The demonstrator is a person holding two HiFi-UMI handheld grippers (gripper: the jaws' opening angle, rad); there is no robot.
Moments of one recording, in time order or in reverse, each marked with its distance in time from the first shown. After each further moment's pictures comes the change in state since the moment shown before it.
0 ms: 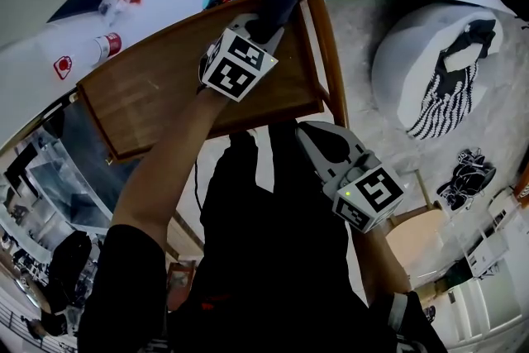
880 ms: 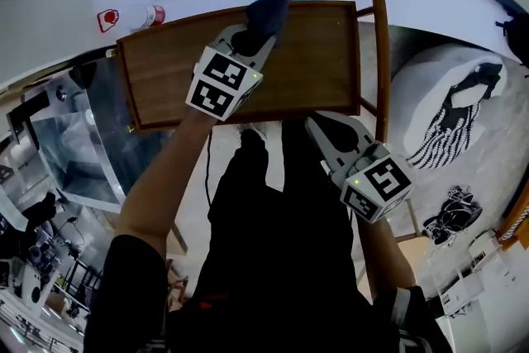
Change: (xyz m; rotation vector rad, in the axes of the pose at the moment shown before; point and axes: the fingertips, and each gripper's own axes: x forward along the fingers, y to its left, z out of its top) left arm -0.169 0.046 -0.040 -0.125 -0.176 0.189; right arm 0.049 0.088 0.018 -0.156 0.032 0.095
